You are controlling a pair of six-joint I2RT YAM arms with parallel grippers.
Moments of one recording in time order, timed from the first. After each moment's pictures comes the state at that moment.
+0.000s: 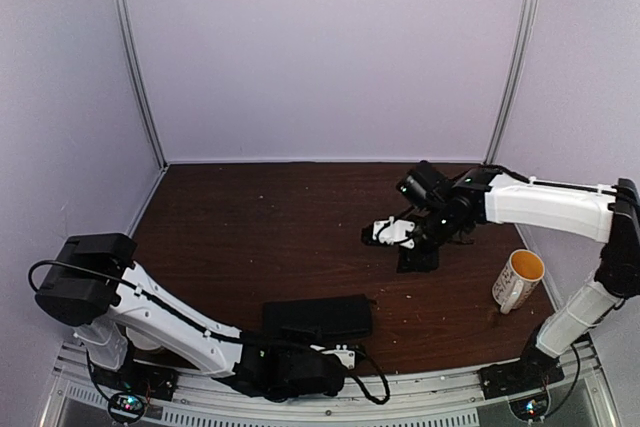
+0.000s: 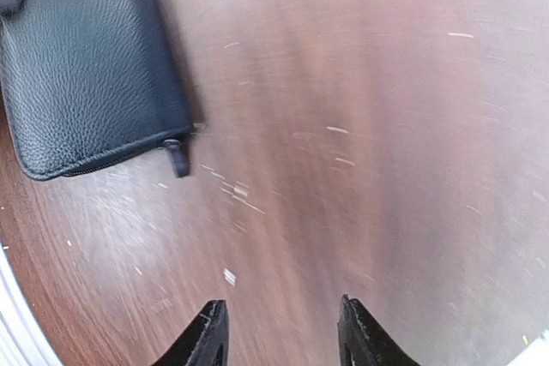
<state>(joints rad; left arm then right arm) -1.61 1.86 0.92 -0.11 -0.90 0.35 0.77 1.59 1.18 -0.79 -0.04 -0.65</state>
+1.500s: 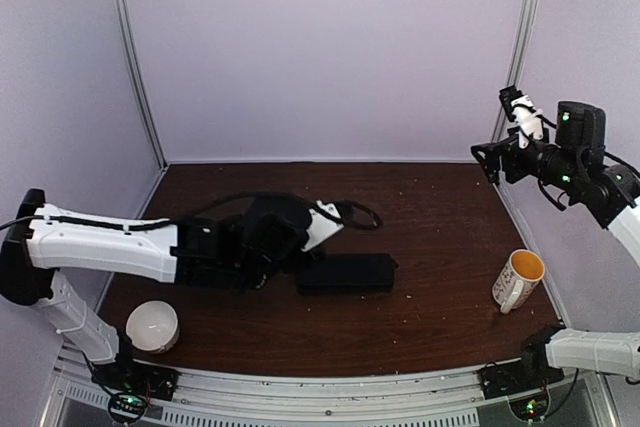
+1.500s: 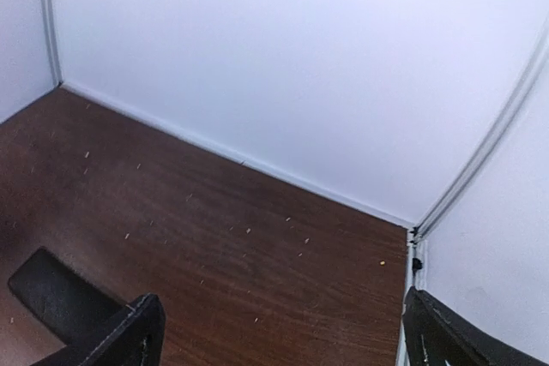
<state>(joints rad) -1.29 1.57 1.14 -0.15 -0.78 0.45 0.33 0.94 1.13 -0.49 0.02 -0.23</state>
